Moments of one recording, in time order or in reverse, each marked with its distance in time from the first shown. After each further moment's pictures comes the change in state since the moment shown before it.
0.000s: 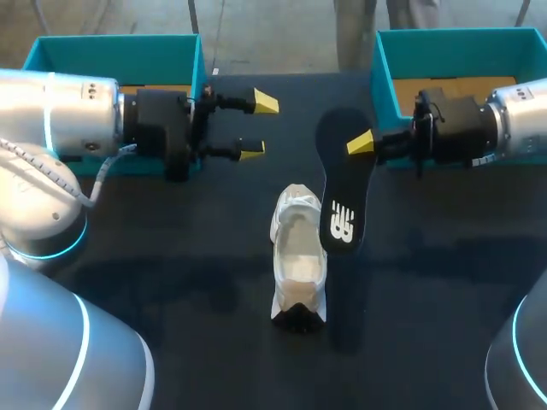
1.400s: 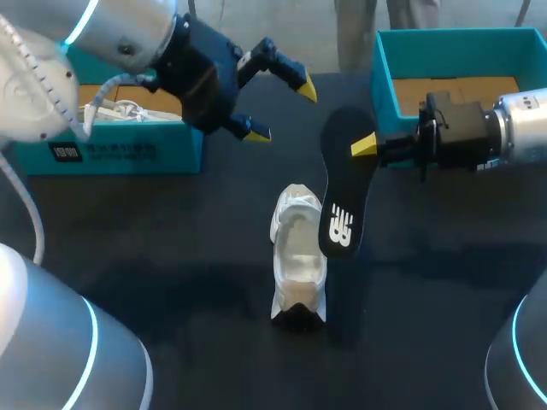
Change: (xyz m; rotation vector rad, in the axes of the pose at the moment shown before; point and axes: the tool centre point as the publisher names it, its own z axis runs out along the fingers) left arm -0.044 -0.016 0.016 0.078 0.473 -0.066; right arm -0.005 0.003 -0.004 -0.054 -0.004 -0.047
